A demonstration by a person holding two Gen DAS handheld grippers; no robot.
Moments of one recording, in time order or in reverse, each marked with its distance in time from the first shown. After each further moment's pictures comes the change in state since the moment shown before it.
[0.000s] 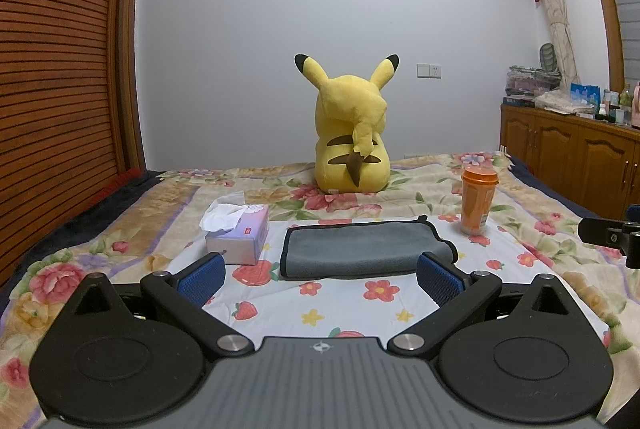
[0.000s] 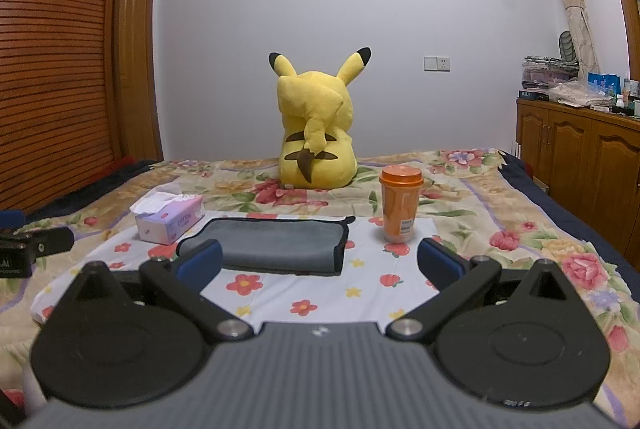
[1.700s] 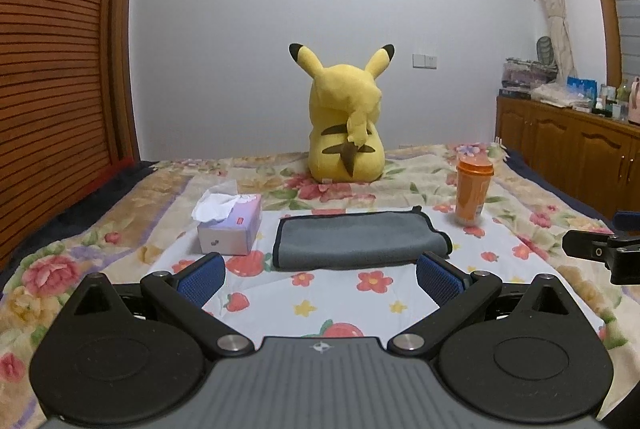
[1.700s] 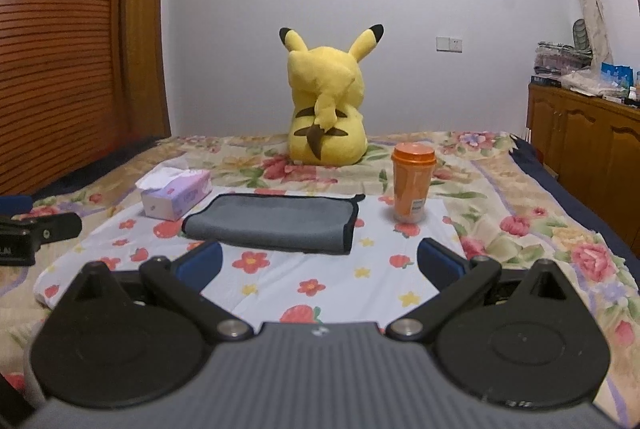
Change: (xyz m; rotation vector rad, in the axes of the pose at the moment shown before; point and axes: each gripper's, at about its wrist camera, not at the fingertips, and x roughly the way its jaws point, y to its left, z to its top) left arm 0.009 -0.001 -0.001 0.000 0.034 -0.016; right arm 0.009 0.005 -0.002 -0.015 0.069 0.022
